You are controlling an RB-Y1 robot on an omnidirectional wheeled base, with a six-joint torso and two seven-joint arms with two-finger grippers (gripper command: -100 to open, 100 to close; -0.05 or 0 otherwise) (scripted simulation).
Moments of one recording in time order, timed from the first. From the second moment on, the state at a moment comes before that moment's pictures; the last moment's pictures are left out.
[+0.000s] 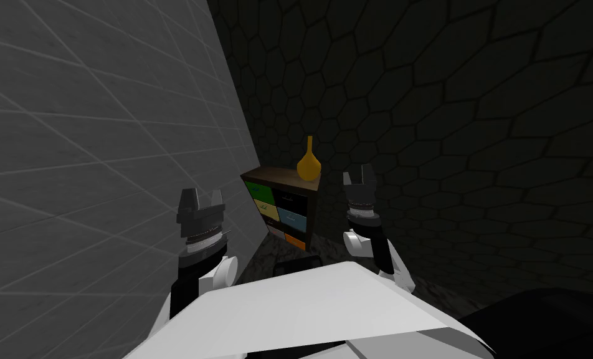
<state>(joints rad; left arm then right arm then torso) 0.51 -0.03 0.01 -2.34 -0.09 -0.61 -0.06 0.45 -0.01 -0.05 -2.36 0.05 -0.55 0.01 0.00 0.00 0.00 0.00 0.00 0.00</state>
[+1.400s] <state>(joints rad) 0.49 0.06 0.01 -2.30 -0.10 -0.60 -0.07 0.45 -0.01 -0.05 -2.36 0.05 -0.55 0.01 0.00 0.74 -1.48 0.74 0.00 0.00</state>
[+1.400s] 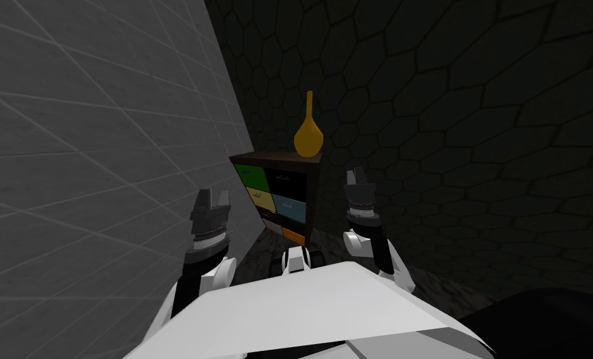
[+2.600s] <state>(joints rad) 0.44 0.16 -0.04 -2.04 -0.15 -0.58 -0.11 0.45 -0.01 -0.05 -2.36 0.05 -0.55 0.01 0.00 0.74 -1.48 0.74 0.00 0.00</state>
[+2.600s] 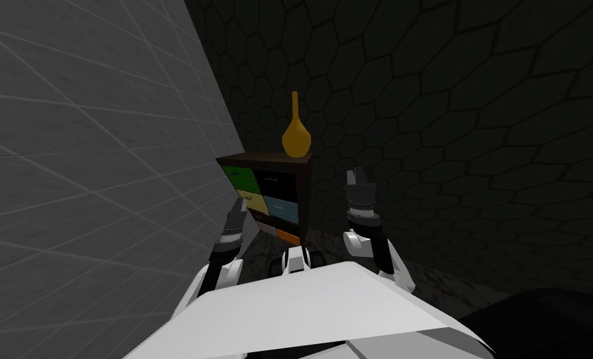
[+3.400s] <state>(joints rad) 0.40 0.12 -0.07 -1.88 -0.19 -0.55 -0.13 0.45 -0.01 -0.05 -2.36 0.05 -0.55 0.01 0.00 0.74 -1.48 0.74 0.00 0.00</state>
